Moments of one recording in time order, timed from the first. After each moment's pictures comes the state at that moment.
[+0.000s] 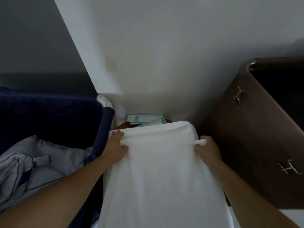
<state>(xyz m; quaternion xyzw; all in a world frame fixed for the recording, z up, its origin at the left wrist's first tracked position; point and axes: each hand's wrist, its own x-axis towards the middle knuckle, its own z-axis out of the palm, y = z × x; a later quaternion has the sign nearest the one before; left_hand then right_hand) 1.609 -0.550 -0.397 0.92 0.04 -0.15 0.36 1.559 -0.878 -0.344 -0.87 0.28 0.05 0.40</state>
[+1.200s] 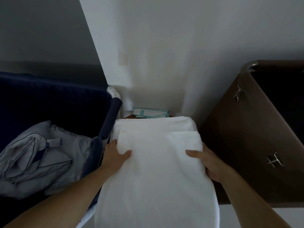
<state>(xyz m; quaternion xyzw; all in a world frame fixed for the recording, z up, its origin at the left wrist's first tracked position) 1.520 -0.550 -0.404 0.88 0.19 -0.15 0.40 1.503 -0.886 -0.320 -0.65 0.18 0.23 0.70</state>
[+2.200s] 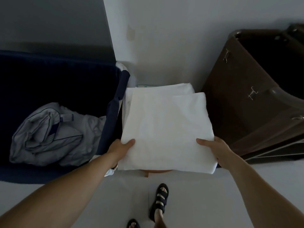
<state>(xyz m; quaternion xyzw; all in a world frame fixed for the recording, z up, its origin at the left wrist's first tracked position) 1.358 -0.518 -0.402 0.80 0.25 -0.23 0.50 1.326 -0.880 -0.339 -0.71 0.31 0.15 0.62</state>
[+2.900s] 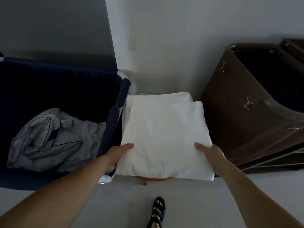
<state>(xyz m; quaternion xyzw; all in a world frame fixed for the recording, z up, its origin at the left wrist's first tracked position) 1.355 -0.519 -0.356 0.66 0.29 -0.31 0.62 1.332 -0.870 -0.339 -0.75 0.34 0.13 0.55</state>
